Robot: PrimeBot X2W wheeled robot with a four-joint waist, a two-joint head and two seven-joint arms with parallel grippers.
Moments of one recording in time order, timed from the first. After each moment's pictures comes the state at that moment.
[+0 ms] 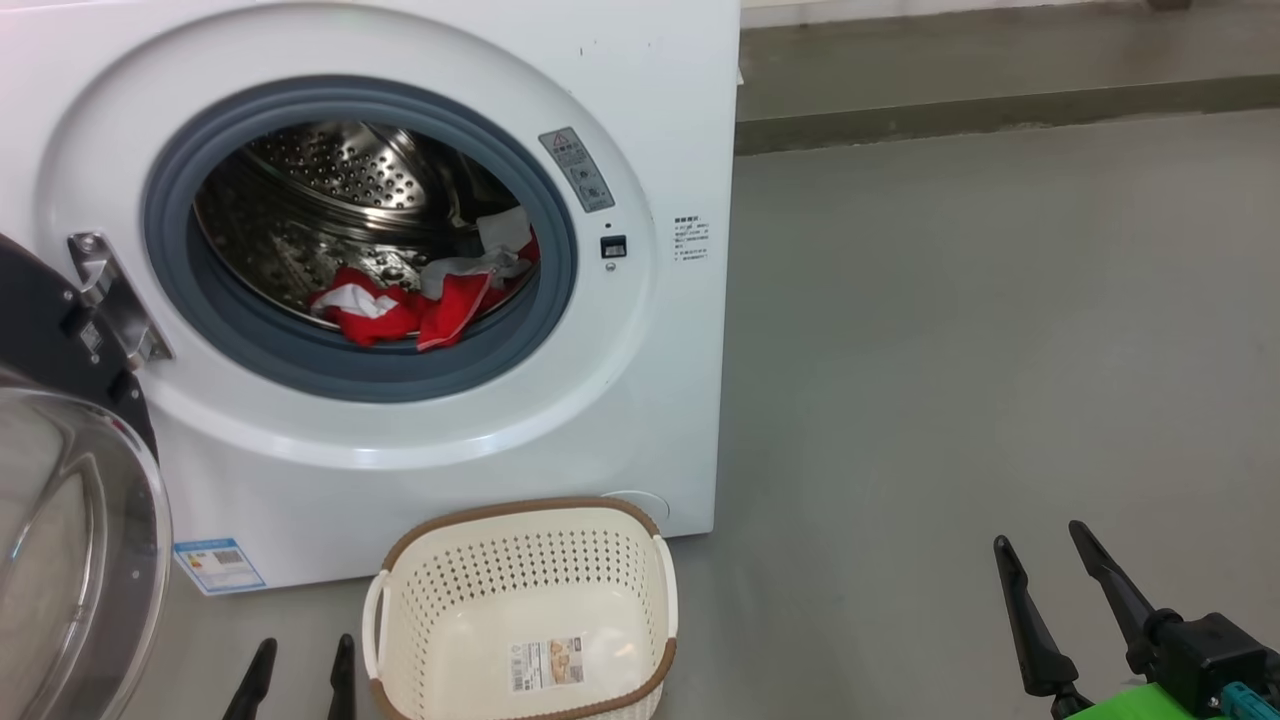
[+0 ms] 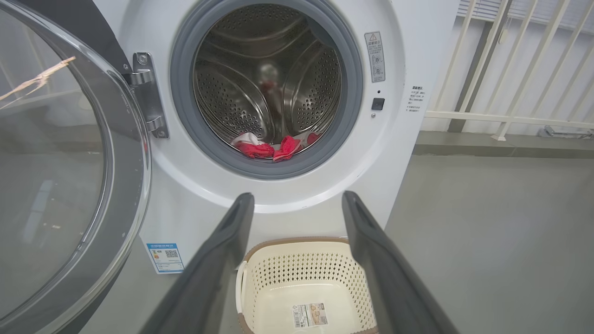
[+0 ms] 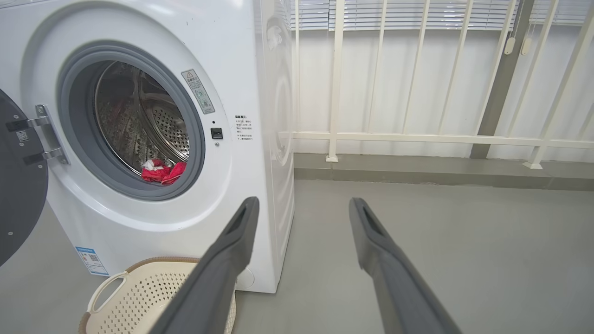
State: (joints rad) left arm 0.11 0.05 0.08 0.21 -0.19 -0.12 -0.25; right arm 0.10 -0.11 -0.02 0.16 0.24 0.12 -0.26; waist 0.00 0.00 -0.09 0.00
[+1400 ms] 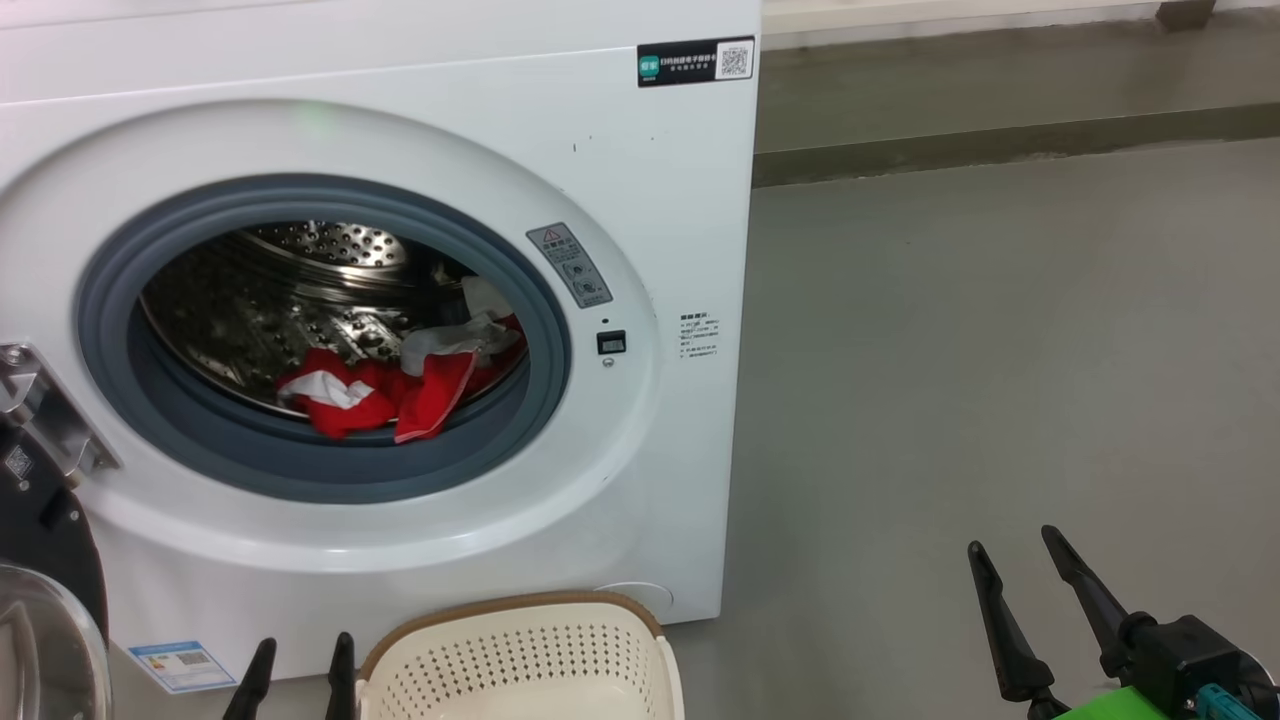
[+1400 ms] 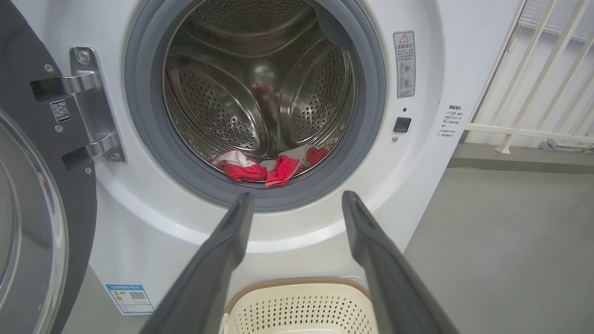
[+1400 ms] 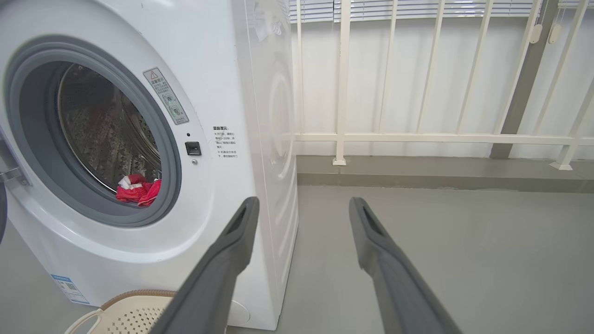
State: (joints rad) left arm 0.11 0.05 0.08 0.22 -0.23 -0.12 -0.25; right arm 0.10 -0.09 0.01 0.17 0.25 0.12 -0.26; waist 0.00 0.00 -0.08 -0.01
